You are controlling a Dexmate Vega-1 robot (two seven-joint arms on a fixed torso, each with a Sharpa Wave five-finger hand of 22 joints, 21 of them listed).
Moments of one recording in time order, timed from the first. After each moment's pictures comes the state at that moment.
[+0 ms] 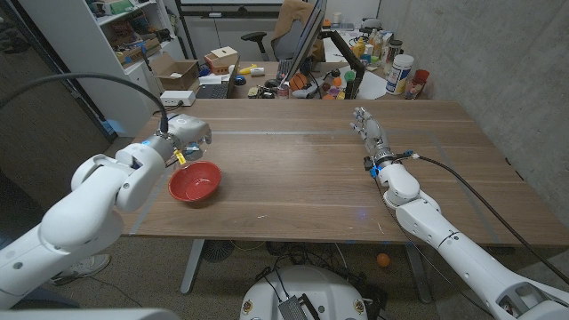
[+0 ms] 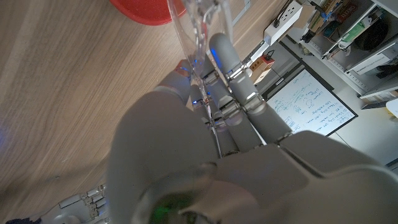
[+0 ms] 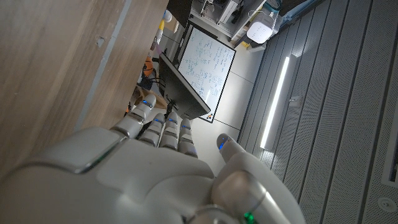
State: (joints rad) left arm 1.53 1.04 -0.12 -2.47 1.08 0.45 -0.47; left_hand 1.21 0.00 0.45 -0.16 0.17 0.74 0.06 0.32 0.23 0.77 -0.06 0.49 0.28 1.18 -0.24 0.30 0.20 1.01 -0.16 0.95 0.19; right arm -0.93 -0.48 -0.42 -1.50 0.44 0.29 -0.21; right_hand 0.04 0.08 0.49 0.16 0.22 0.10 0.03 0.19 0.18 0.12 0.04 0.19 0.18 0.04 -0.03 0.19 0.18 0.22 -0.04 0.19 0.17
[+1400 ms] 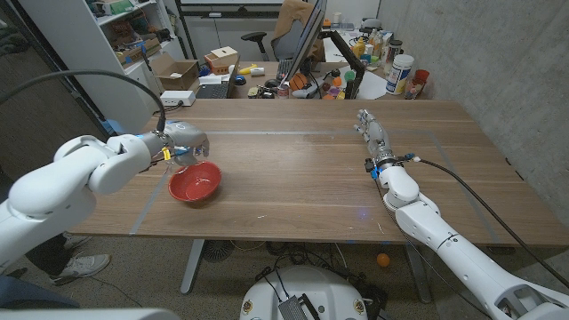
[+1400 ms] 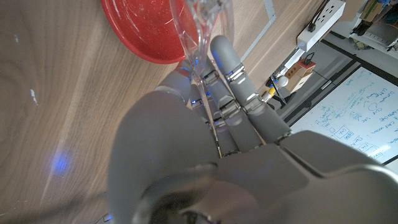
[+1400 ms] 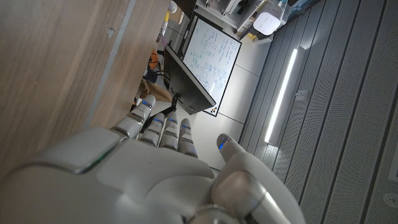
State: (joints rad) left arm 1.49 1.05 -0.27 -2.32 0.91 0.06 -0.55; left_hand 1.22 0.00 0.43 -0.16 0.17 0.75 0.05 0.31 0.24 0.76 -0.07 0.49 0.29 1.19 -0.24 0.29 0.20 0.98 -0.15 0.97 0.19; right arm -0.94 -0.47 -0.41 -1.49 0.43 0.29 -0.25; right_hand 0.04 0.08 0.49 0.16 0.22 0.10 0.03 0.19 0.18 0.12 0.04 0.19 0.18 0.04 -0.03 0.19 0.18 0.21 -0.04 0.19 0.17
